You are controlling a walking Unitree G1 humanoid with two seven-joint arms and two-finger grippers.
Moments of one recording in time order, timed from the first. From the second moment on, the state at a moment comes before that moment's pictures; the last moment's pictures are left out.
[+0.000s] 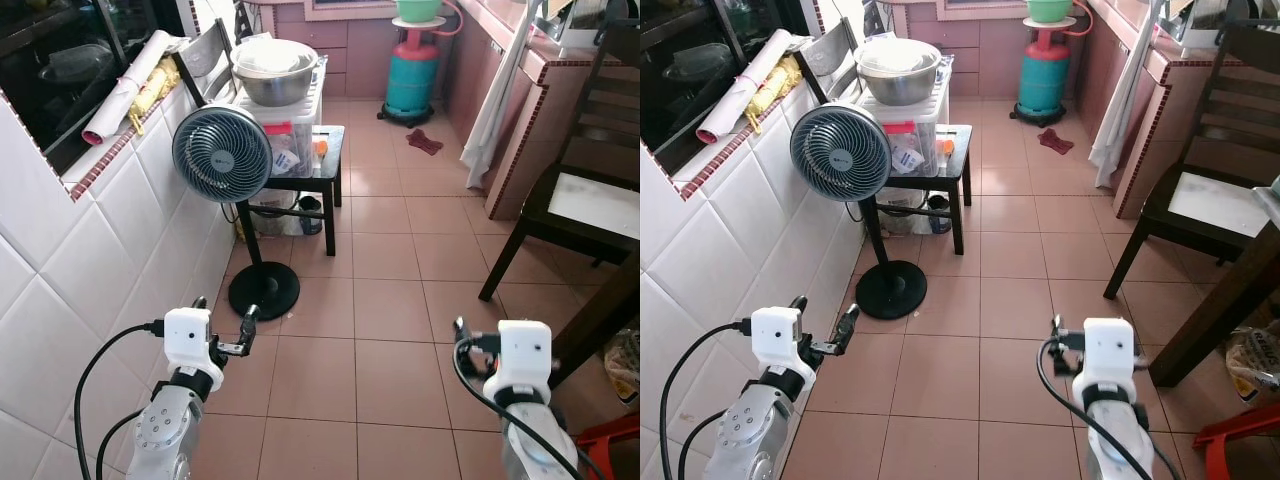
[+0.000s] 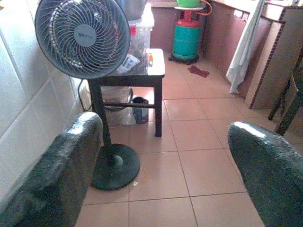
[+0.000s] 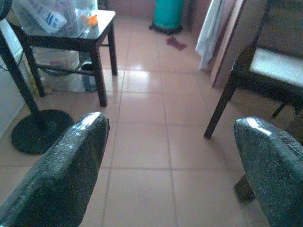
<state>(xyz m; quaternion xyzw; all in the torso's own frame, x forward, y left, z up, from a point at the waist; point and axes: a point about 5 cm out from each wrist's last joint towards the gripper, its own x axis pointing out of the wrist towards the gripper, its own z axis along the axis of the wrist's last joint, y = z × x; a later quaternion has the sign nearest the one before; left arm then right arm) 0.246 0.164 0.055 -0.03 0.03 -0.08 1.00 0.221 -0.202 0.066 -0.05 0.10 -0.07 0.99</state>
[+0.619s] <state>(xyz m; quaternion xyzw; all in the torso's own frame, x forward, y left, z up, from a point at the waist) 0.244 0.165 0.046 -0.03 0.08 -0.08 0.99 0.220 -0.199 0.060 -0.05 0.13 -0.06 0.99</state>
